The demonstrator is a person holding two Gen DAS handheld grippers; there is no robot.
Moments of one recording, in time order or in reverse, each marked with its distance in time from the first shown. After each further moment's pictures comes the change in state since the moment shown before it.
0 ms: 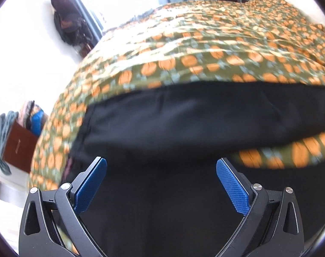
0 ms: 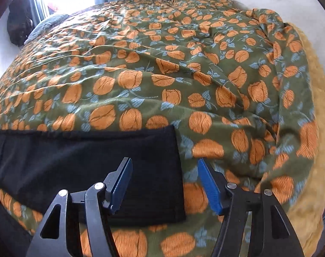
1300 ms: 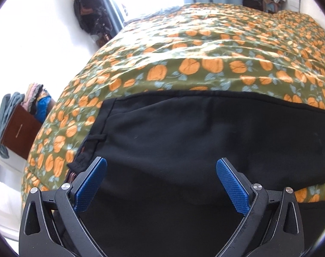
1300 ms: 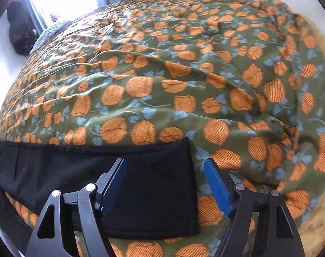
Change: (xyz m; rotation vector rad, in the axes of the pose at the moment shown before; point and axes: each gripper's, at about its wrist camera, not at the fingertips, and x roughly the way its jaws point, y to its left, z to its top) left arm 0.057 0.058 0.005 -0.139 -0.003 0.022; right arm 0.017 0.011 0.018 0.036 0.071 0.200
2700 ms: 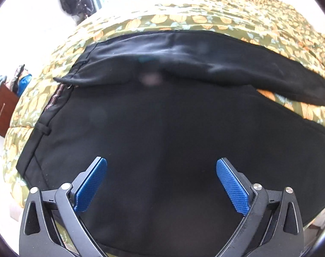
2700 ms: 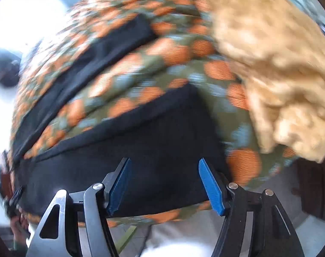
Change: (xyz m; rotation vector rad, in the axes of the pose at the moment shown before) left arm -0.046 -0.027 -0.107 0.012 0.138 -0.145; right arm -0.092 -0.008 -0.261 0.331 0.125 0.120
